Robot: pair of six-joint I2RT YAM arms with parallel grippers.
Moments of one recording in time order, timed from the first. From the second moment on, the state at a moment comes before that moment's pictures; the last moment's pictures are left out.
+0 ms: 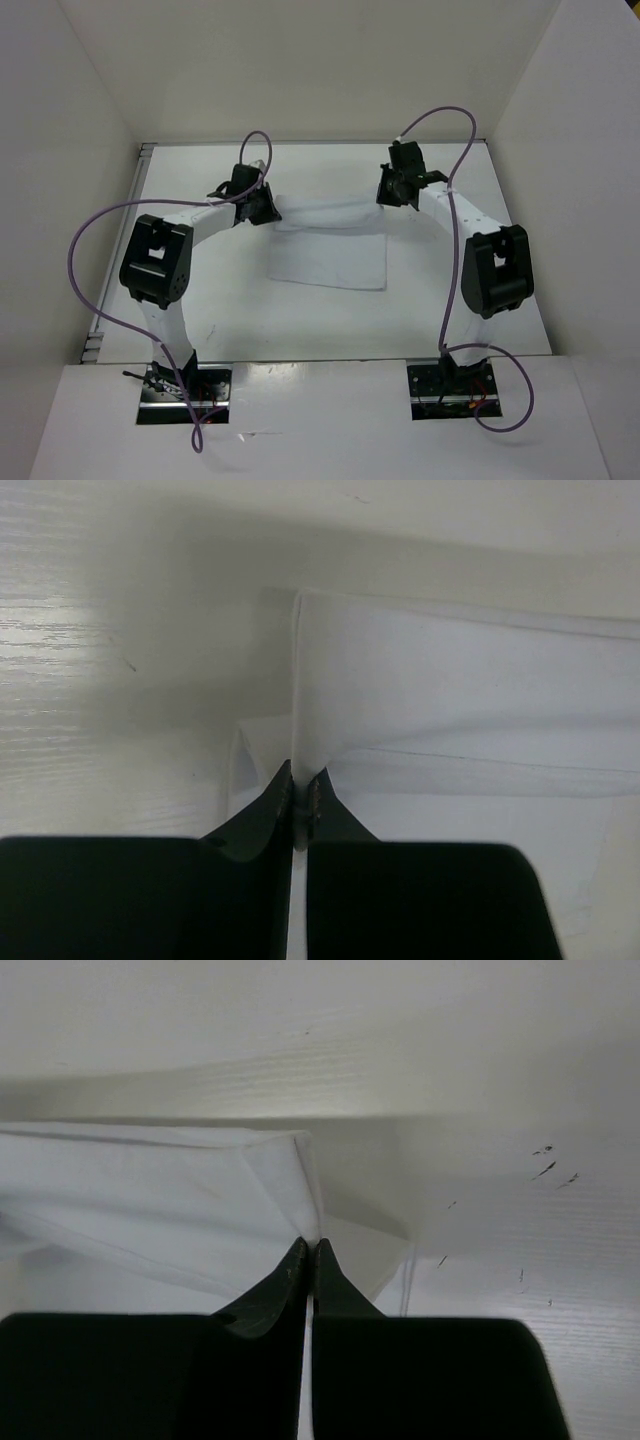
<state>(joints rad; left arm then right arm) -0.27 1.90 1.26 -0.15 0.15 -0.54 0.27 1.75 1.37 -0.41 0.04 0.40</state>
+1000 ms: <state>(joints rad) -0.34 1.68 0.96 -0.10 0.16 -0.56 0.32 1.77 1.23 -0.61 0.12 0.44</state>
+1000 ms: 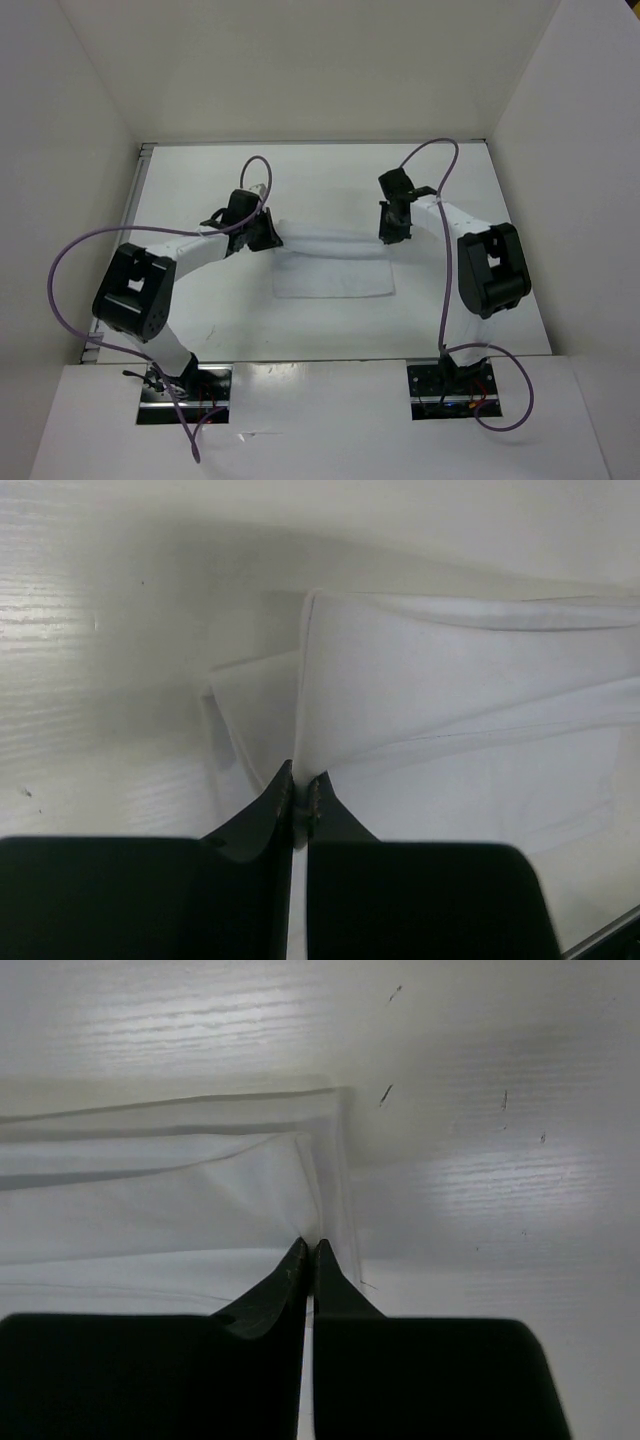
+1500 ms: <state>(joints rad) -0.52 1.46 0.77 -0.11 -0.05 -0.53 0.35 1.71 1.17 -0.64 0.14 0.45</state>
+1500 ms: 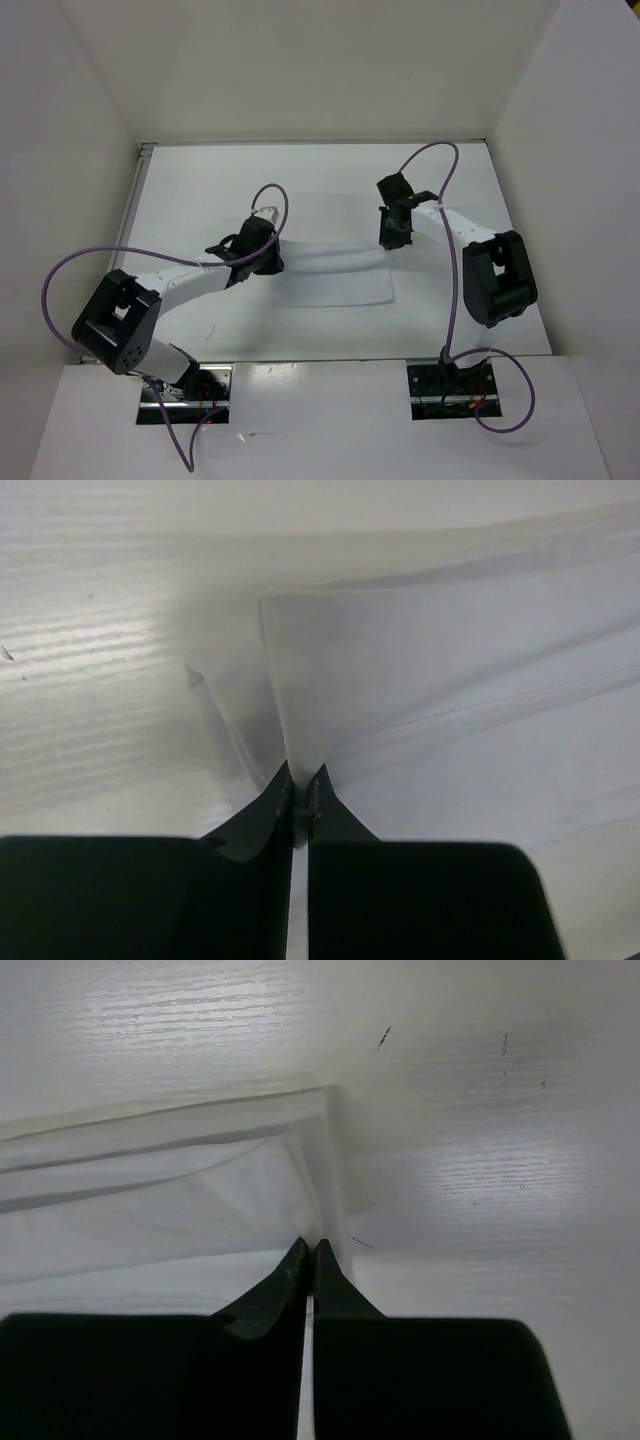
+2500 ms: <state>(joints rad) -0.78 1.22 0.68 -0.31 -0.31 -0.63 0.46 1.58 1.23 -0.78 0.05 0.48</state>
